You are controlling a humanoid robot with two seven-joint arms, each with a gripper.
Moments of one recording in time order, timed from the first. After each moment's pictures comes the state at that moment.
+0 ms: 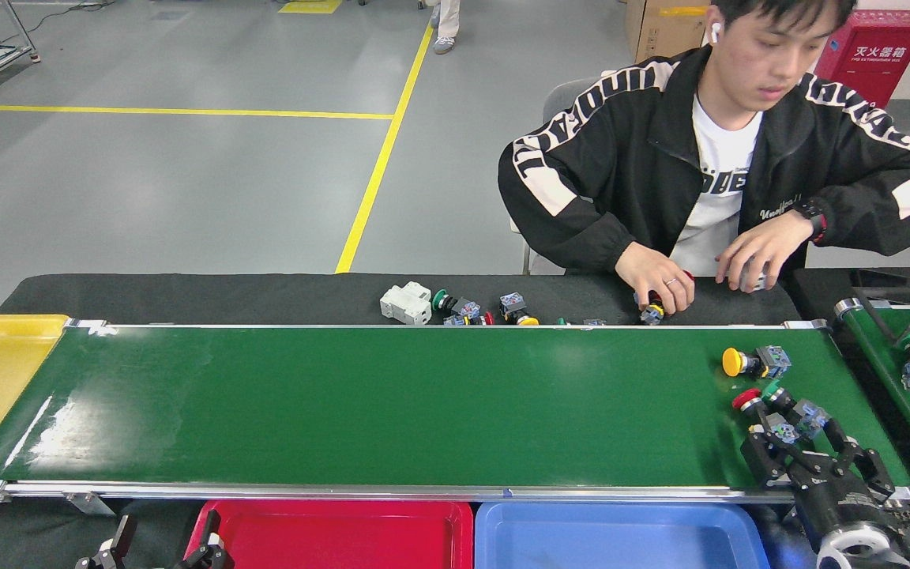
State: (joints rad) left arm 0.35 -0.02 0.26 -1.76 -1.52 -0.23 0.08; right arm -0.06 -0.28 -0.01 -1.34 1.05 0.01 0.01
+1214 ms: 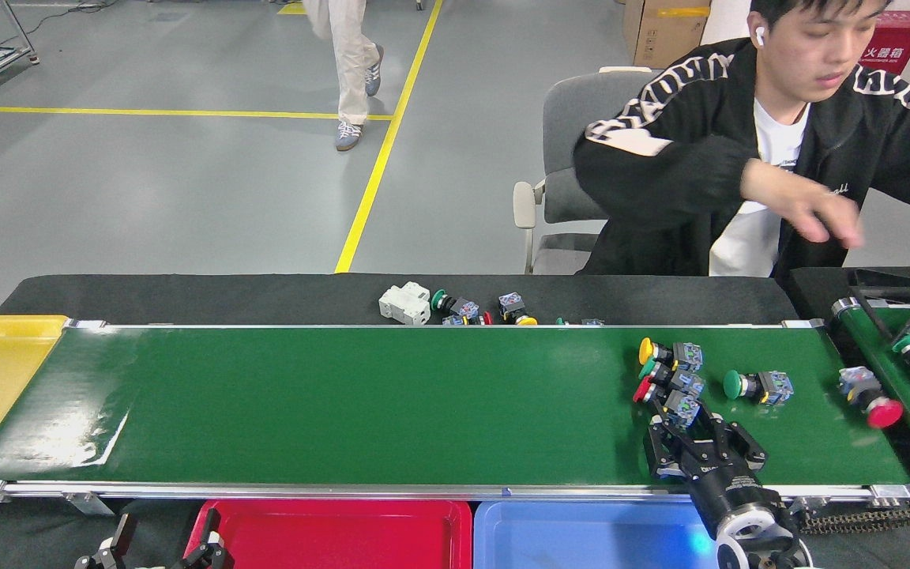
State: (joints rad) left arm 0.35 -0.02 0.26 -1.76 -1.52 -0.23 0.08; right arm -0.11 -0.16 0.12 -1.34 1.14 -0.09 0.02
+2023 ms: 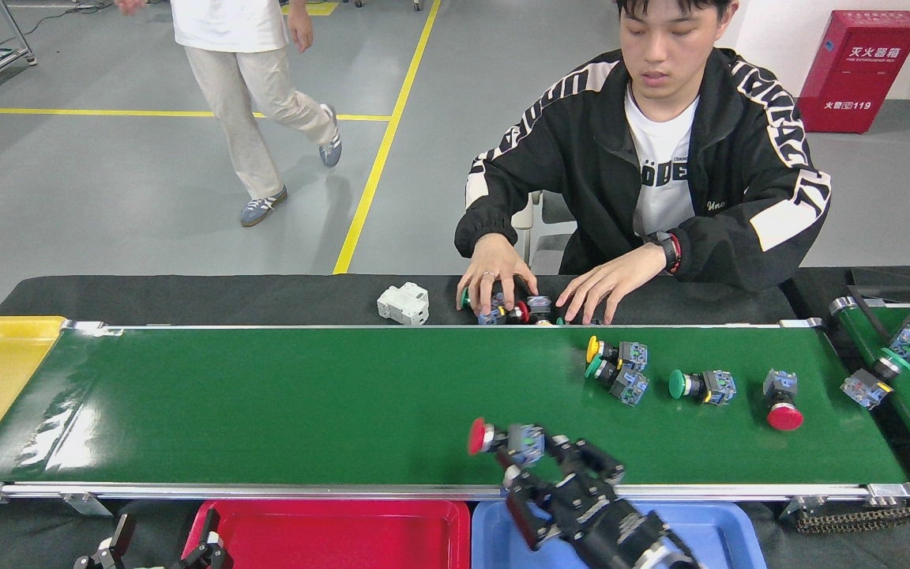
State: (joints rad) left arm 0.35 -0.02 0.27 -1.76 -1.52 -0.23 0.08; right arm 0.00 -0.01 0.51 -1.63 1.26 -0.30 0.12
